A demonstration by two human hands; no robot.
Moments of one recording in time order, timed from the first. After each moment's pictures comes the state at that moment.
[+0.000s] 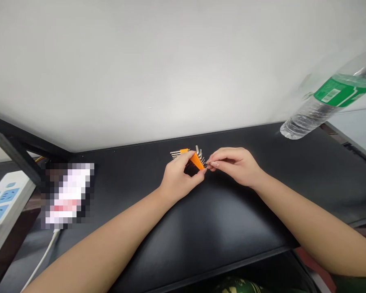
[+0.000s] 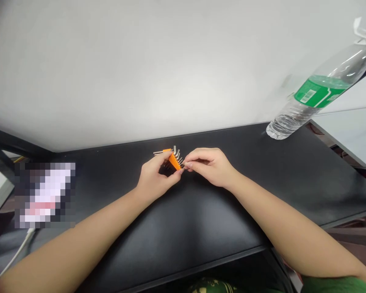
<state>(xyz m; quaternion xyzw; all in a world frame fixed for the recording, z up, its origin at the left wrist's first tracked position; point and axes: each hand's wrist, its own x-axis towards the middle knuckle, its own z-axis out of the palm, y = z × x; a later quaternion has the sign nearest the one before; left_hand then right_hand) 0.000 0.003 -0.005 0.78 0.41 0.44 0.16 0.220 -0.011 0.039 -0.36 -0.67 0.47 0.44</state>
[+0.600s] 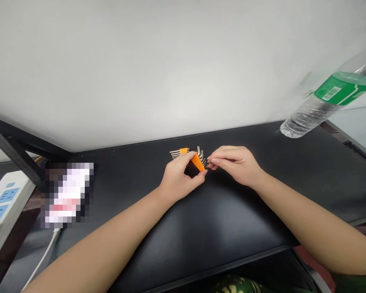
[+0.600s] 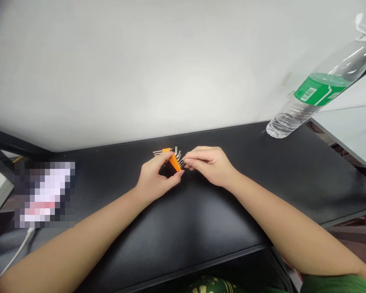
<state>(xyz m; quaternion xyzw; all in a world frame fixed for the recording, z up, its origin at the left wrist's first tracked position) -0.001 0.001 -0.002 0.80 0.39 0.44 0.14 0.221 -0.010 0.035 -0.36 -0.70 0.41 0.46</state>
